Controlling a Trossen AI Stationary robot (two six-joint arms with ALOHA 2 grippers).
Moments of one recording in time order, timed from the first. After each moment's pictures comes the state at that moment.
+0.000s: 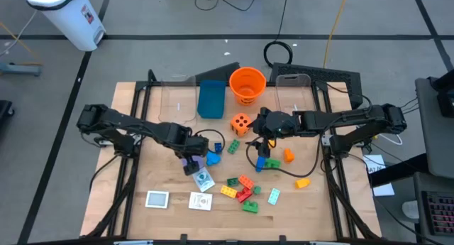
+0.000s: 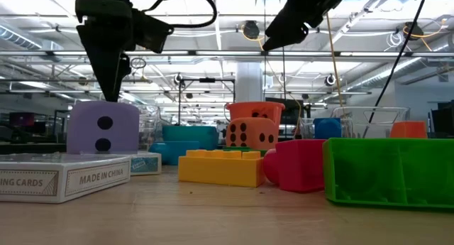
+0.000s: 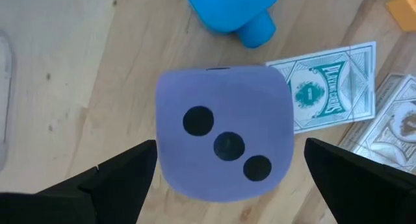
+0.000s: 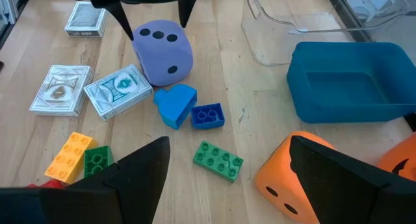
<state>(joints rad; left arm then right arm) -0.13 1.55 1.13 -1.02 0.05 -0.53 0.02 1.31 1.03 -0.34 0.10 0.05</state>
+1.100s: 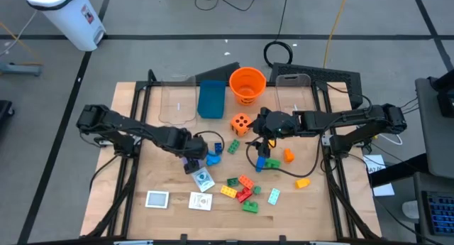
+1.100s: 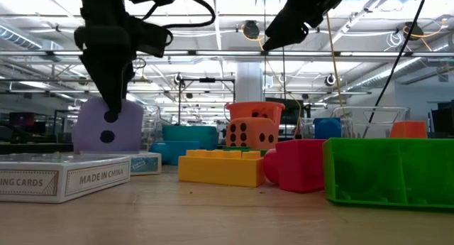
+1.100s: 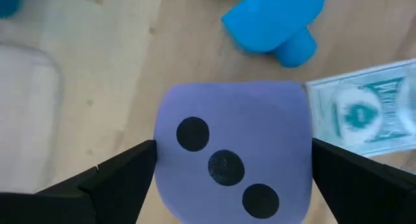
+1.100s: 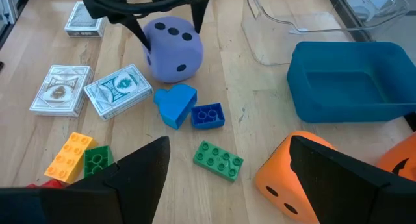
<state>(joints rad) -0.16 1.55 1.06 -0.93 -0.15 -0.49 0.02 1.31 1.03 -0.34 0.10 0.05</state>
